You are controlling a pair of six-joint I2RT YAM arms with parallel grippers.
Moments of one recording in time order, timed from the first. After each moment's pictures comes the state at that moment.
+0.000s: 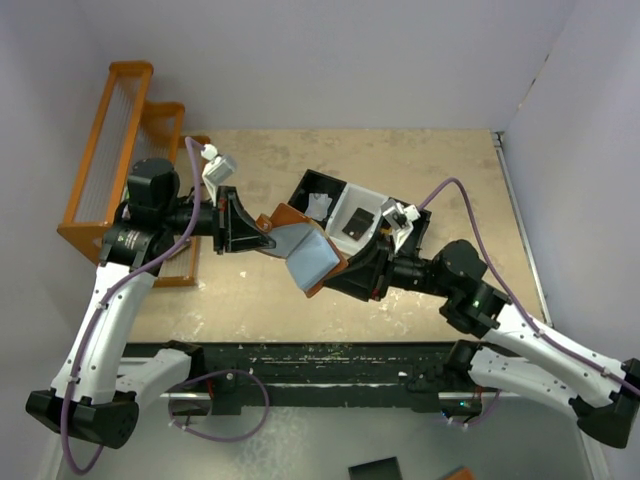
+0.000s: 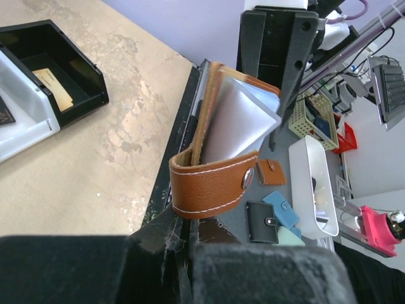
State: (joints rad) left arm -0.22 1.01 1.23 -0.60 1.23 -0.22; right arm 0.91 0.78 0.72 0.23 -0.48 0.72
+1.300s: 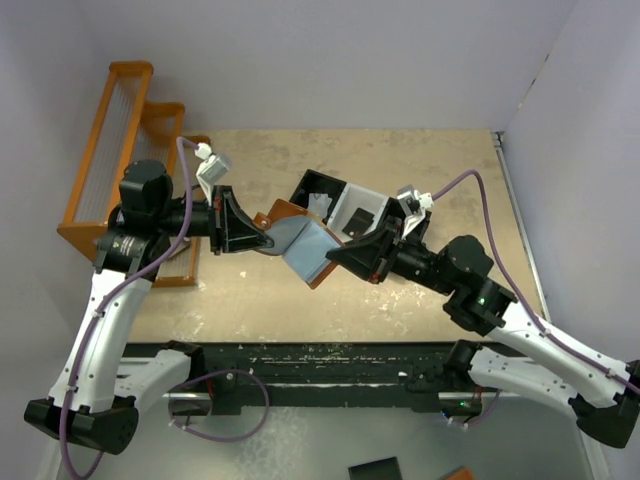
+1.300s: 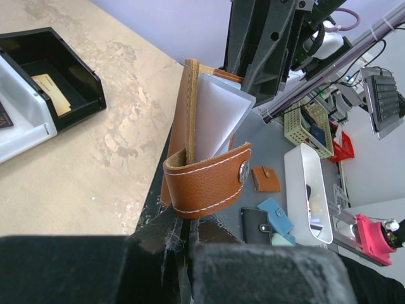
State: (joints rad) left arm -0.21 0.98 1.23 -0.55 1.23 -0.31; right arm 0.91 0.79 0.79 0.17 -0.25 0.68
